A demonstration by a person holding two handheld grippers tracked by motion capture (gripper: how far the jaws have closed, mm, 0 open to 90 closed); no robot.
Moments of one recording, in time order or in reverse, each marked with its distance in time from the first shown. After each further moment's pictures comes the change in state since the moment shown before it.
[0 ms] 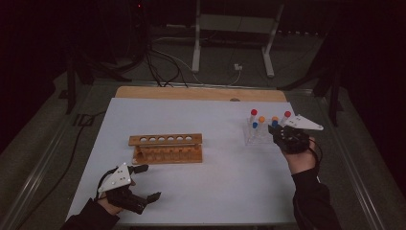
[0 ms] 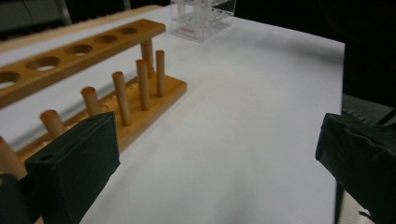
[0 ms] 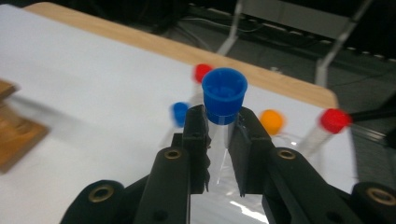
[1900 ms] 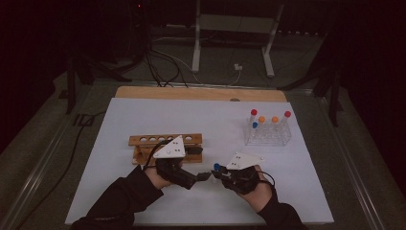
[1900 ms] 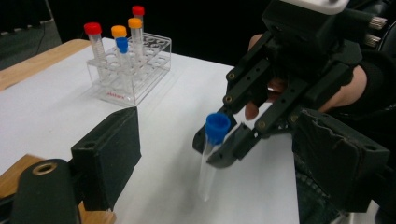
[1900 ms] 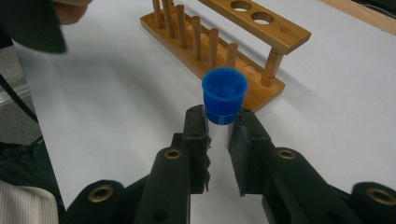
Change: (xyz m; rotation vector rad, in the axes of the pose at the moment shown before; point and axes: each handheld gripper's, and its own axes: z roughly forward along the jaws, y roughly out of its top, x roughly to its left) left arm -0.027 0.115 0.098 0.017 -0.231 0.087; right arm 0.147 -0.030 -0.005 0.085 0.504 -0.227
